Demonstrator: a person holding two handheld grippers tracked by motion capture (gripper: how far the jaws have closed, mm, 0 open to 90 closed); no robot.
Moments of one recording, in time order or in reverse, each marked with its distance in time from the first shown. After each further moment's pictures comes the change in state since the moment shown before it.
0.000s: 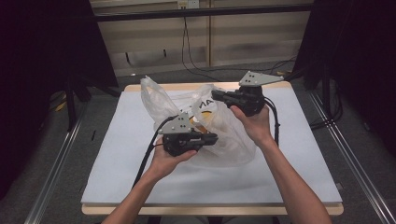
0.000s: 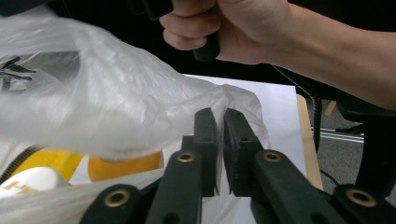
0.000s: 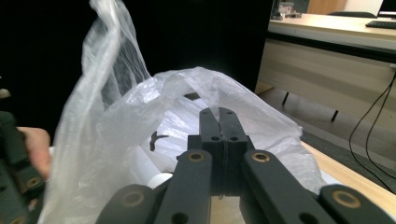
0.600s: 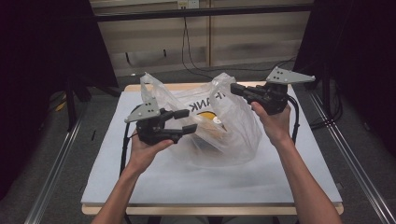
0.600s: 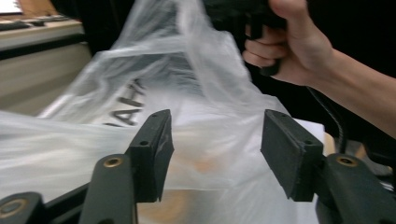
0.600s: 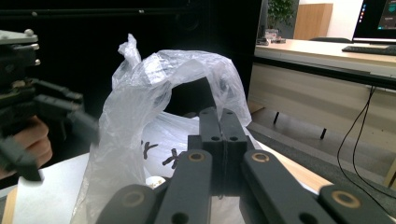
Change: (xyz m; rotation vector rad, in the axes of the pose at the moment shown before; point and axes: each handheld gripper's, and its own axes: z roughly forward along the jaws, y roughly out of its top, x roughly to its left) left arm 0.022 0.012 -0.062 -0.130 0.158 -0.085; right arm -0.013 0.007 -0.049 -0.098 -0.025 0.007
